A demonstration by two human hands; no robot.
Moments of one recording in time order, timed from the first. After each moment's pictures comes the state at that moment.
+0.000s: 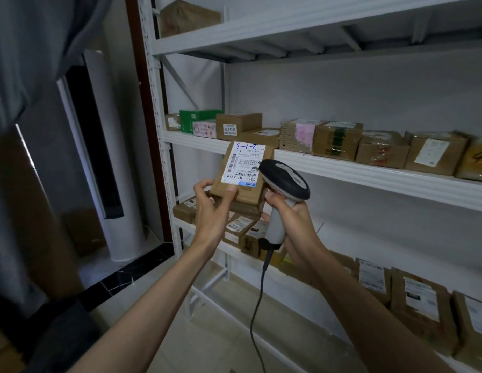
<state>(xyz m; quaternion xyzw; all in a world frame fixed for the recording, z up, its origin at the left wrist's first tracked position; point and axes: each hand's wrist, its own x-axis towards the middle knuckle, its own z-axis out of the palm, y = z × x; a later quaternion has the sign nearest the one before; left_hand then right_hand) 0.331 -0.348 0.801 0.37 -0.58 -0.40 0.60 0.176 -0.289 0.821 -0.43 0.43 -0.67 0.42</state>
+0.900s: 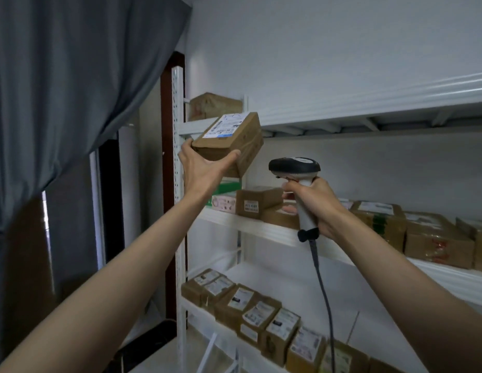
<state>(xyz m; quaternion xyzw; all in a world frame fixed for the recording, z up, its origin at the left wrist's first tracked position) 0.377 -0.496 1.024 0.39 -0.60 -0.15 0.69 0.164 -0.420 1.000 -0.54 0.46 -0.64 0.31</state>
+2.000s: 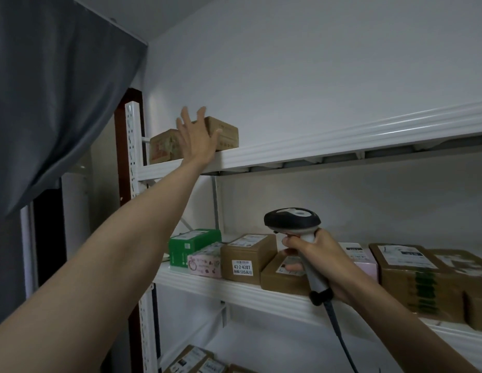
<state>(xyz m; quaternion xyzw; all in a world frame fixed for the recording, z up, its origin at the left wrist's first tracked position) 0.320 -0.759 1.216 0.39 -0.68 0.13 0.60 0.144 -0.535 0.998 -0.51 0.48 -0.65 0.29</state>
